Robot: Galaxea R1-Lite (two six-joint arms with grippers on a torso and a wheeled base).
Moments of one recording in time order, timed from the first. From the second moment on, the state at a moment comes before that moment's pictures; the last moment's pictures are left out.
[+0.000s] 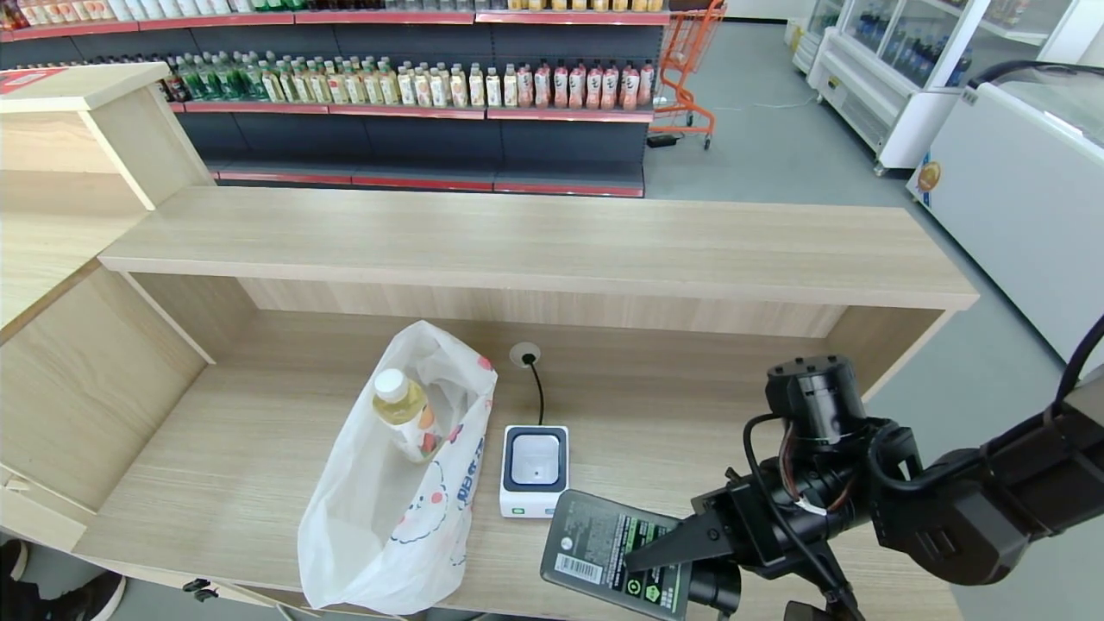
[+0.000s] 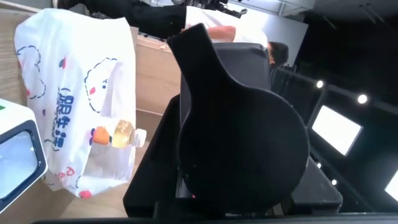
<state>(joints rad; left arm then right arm) 0.00 0.00 0.00 0.00 0.02 0.00 0.52 1.90 -0.67 -0.66 1.24 -2.72</state>
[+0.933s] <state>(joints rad) 0.00 0.00 0.00 0.00 0.02 0.00 0.52 1.92 -0.68 -0.66 1.23 -2.66</state>
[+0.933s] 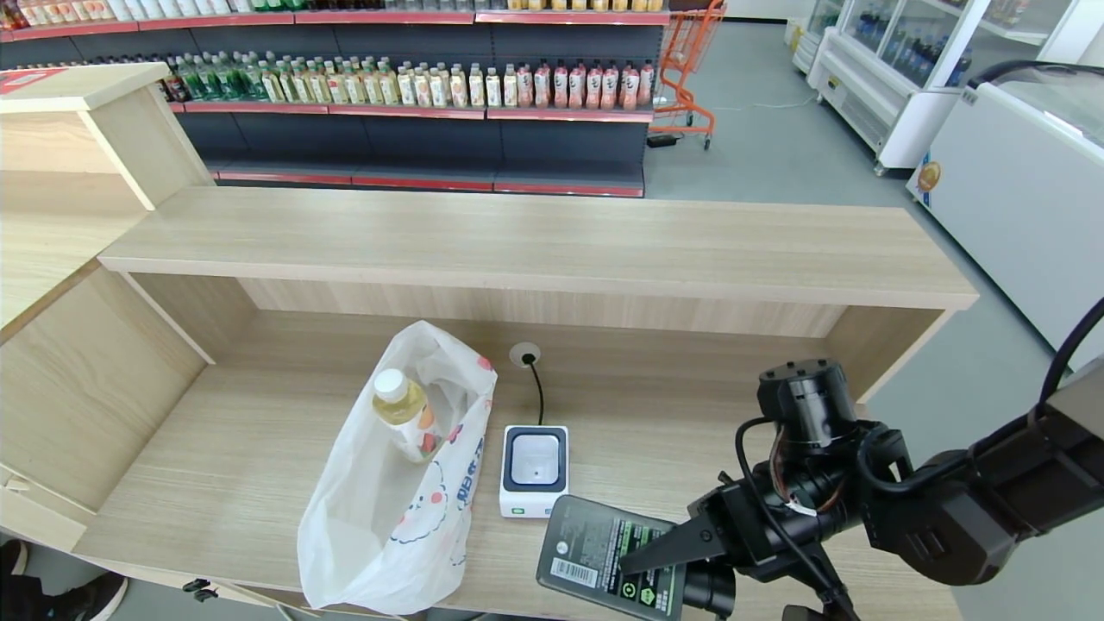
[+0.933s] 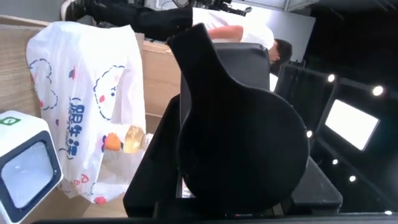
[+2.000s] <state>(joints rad) 0.00 0.00 0.00 0.00 0.02 0.00 0.14 1.34 -0.45 -0.48 0.95 -0.09</state>
